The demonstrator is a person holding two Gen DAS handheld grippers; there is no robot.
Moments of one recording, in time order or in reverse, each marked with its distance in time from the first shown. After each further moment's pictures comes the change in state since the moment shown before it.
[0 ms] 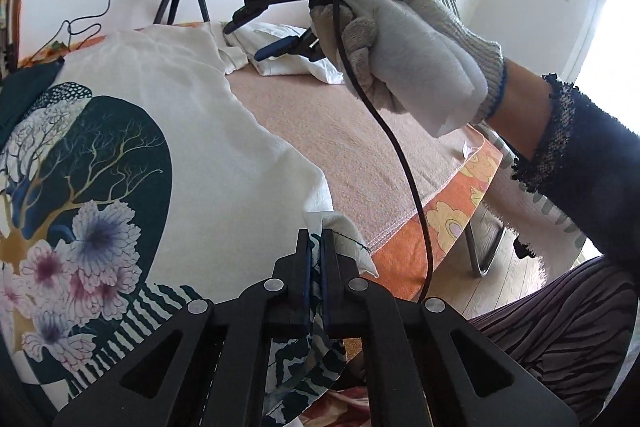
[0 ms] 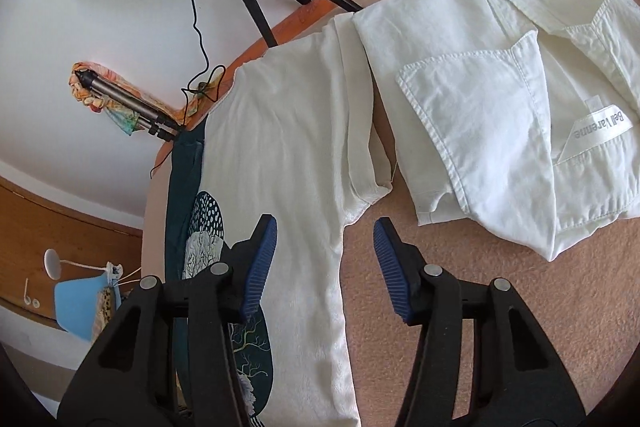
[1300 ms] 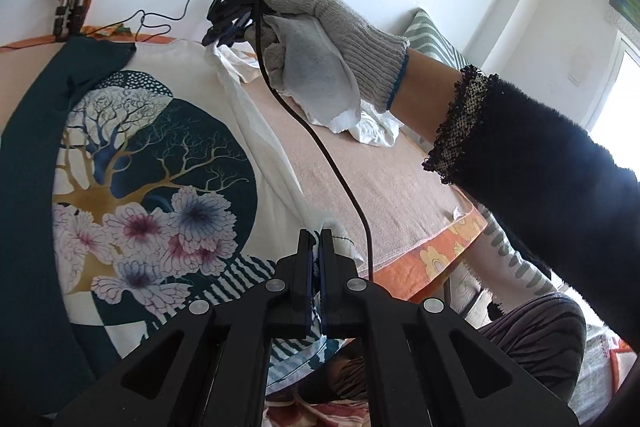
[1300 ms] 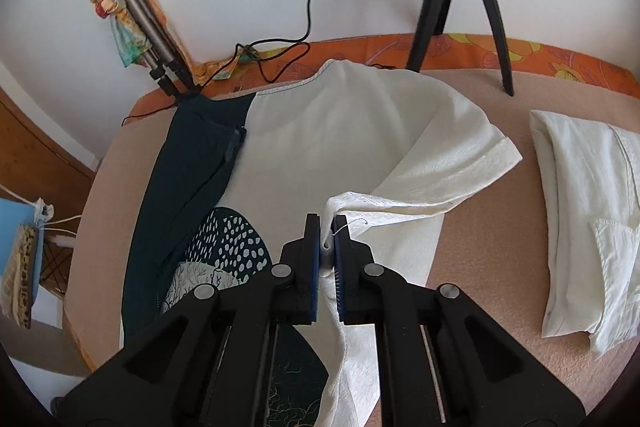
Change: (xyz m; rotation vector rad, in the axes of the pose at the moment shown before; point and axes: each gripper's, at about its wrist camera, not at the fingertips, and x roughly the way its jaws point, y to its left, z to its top) left arm -0.073 0.057 -0.020 -0.219 -0.174 -0.020; right arm 0.087 0.184 0.018 -0.437 -0.004 -0.211
